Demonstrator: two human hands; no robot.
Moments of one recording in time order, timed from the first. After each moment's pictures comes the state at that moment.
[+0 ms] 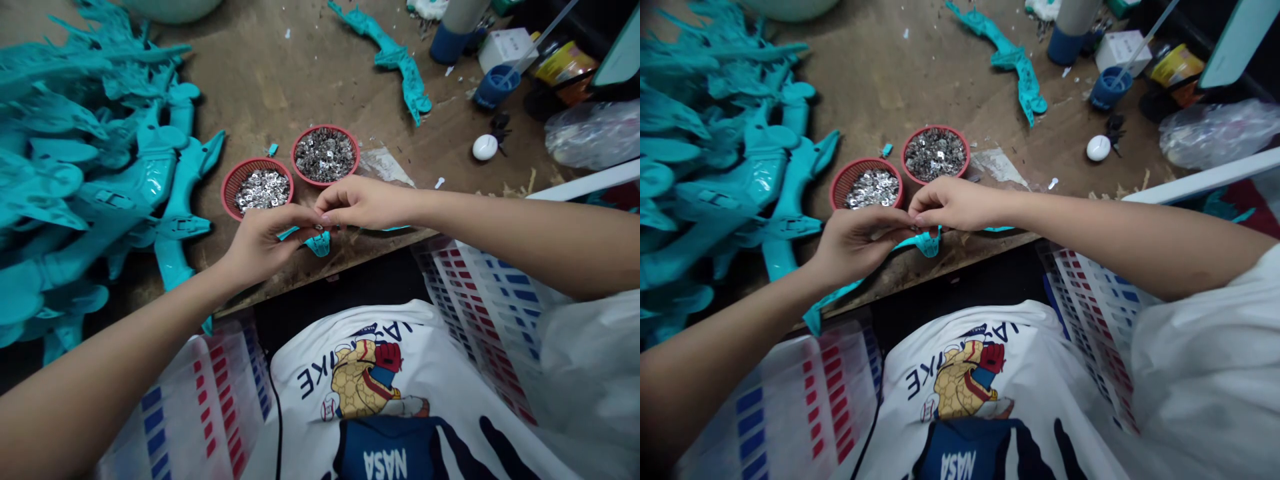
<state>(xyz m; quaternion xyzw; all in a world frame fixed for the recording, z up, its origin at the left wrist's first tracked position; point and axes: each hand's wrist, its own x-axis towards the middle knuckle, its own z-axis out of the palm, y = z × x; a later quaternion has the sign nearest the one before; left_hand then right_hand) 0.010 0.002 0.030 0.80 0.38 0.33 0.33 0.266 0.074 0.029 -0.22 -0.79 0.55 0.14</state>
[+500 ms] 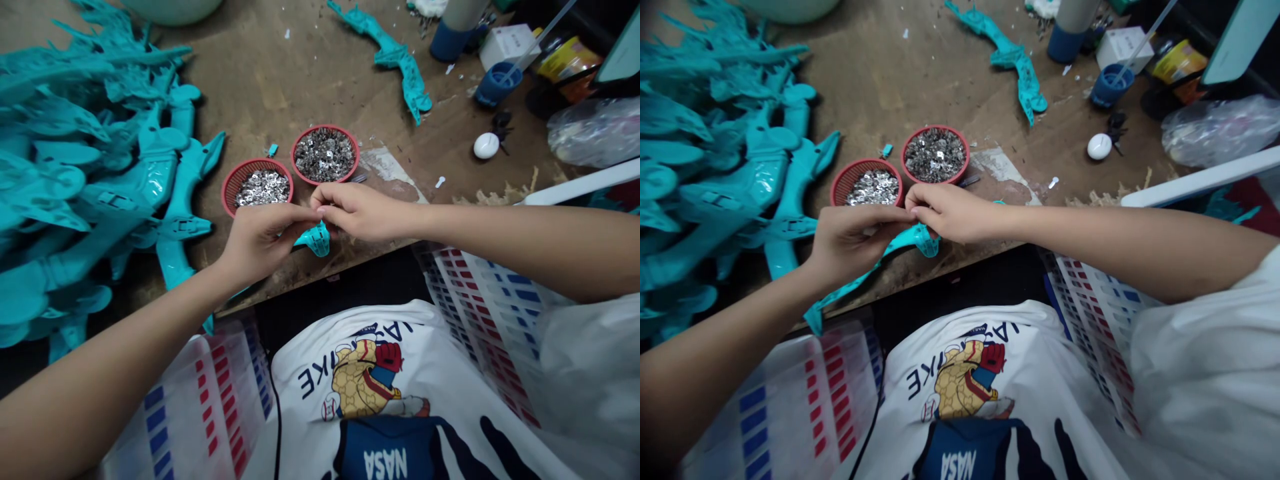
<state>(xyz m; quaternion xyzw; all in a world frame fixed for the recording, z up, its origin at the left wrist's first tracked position) 0.011 0.003 0.032 0.83 0.38 0.33 0.23 0.254 0.049 0.027 -0.29 -0.76 0.54 0.23</state>
